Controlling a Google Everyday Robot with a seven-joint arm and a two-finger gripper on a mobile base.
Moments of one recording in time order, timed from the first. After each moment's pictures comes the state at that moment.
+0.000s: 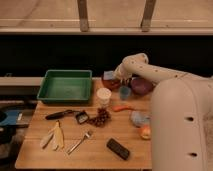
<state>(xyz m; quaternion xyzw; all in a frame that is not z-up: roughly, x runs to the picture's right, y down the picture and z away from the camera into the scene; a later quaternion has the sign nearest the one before) 0.101 -0.080 0.931 -0.15 -0.02 0.77 0.62</state>
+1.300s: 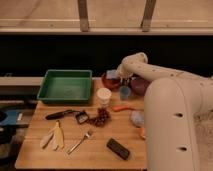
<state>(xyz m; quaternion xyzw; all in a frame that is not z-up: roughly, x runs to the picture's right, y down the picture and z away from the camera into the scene) 0.113 -0.097 0.960 -0.12 0.00 0.78 0.61</state>
